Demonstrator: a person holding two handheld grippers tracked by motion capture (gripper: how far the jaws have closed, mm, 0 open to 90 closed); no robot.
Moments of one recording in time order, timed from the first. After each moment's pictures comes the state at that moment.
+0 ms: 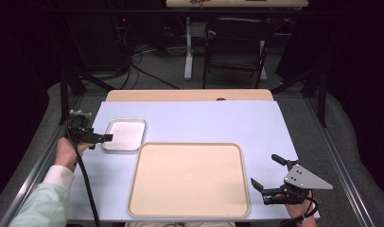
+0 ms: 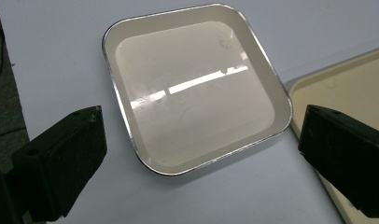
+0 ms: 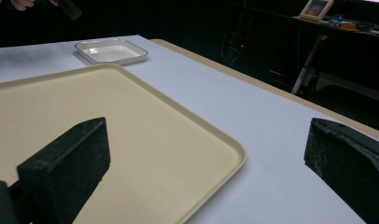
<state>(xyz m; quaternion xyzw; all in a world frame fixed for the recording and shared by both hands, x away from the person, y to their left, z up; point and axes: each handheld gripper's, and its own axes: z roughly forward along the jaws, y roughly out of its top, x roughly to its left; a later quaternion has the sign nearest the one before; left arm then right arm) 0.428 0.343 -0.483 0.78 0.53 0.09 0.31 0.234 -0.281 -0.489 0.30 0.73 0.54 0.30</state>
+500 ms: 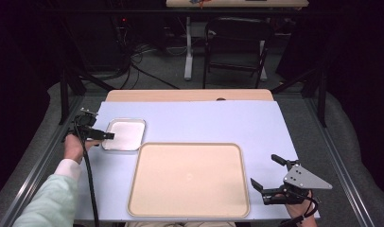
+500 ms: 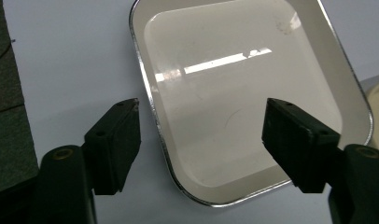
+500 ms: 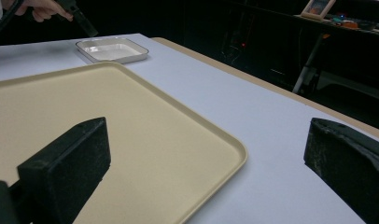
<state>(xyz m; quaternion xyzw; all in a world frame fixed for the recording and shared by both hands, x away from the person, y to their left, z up) 0.460 0.347 -0.515 0.78 0.57 0.08 0.26 0.235 -0.281 -0.489 0.29 0.74 0.53 0.30</state>
